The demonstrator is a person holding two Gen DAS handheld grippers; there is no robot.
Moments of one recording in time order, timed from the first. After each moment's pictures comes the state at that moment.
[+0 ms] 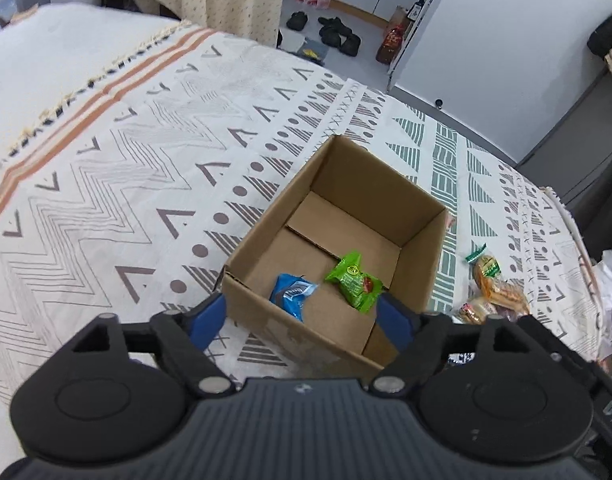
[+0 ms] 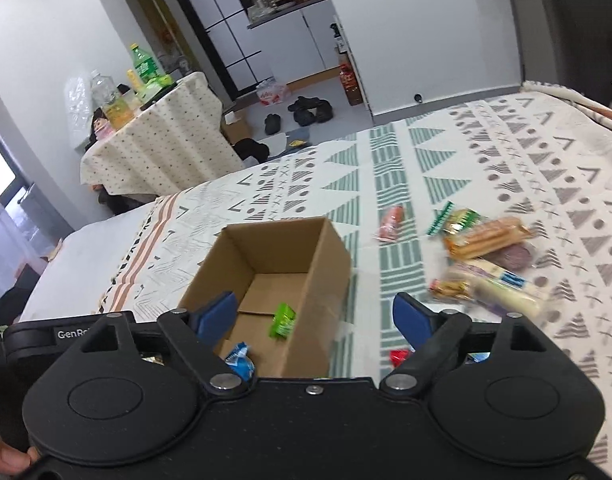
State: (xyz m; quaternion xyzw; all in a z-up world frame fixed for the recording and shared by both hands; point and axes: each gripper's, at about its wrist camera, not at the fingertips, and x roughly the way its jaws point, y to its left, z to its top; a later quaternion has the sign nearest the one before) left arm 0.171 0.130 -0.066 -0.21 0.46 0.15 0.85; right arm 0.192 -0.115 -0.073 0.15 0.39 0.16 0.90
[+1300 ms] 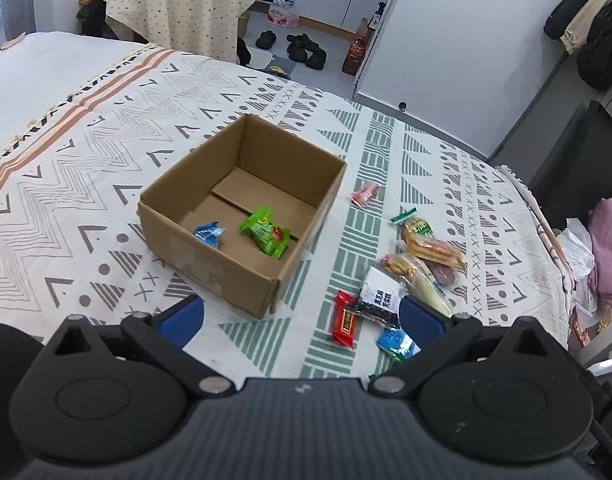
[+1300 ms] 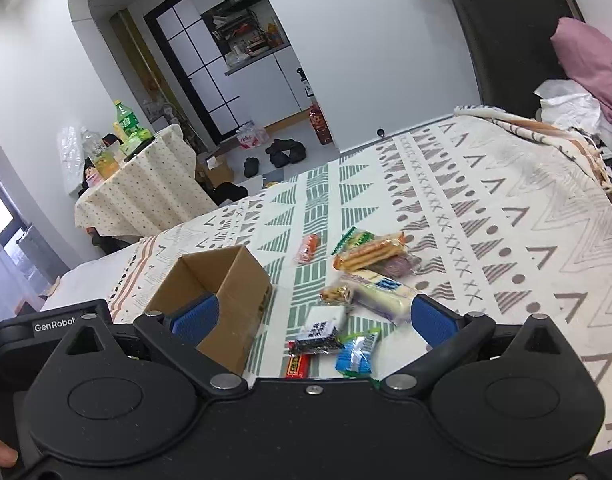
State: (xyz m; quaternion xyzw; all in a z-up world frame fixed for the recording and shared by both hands) left arm 0.128 0.011 -0.043 -0.19 0.43 0.13 0.87; right arm 0.134 -0.246 -0.067 0.18 0.34 0.14 0.91
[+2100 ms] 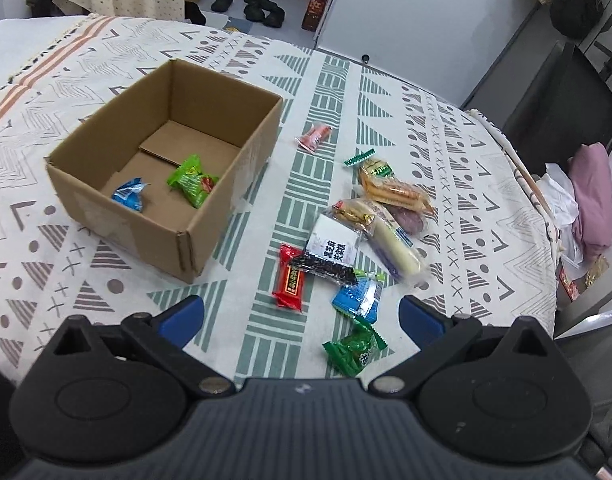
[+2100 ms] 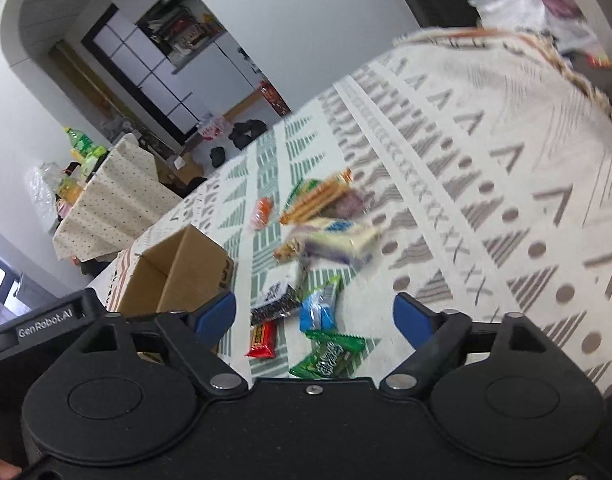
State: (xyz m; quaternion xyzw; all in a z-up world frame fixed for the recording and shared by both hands) left arm 0.160 -0.031 -0.088 -0.18 0.48 0.06 0.86; right arm 0.140 -0.276 -0.140 0.28 0.40 0.09 0.87
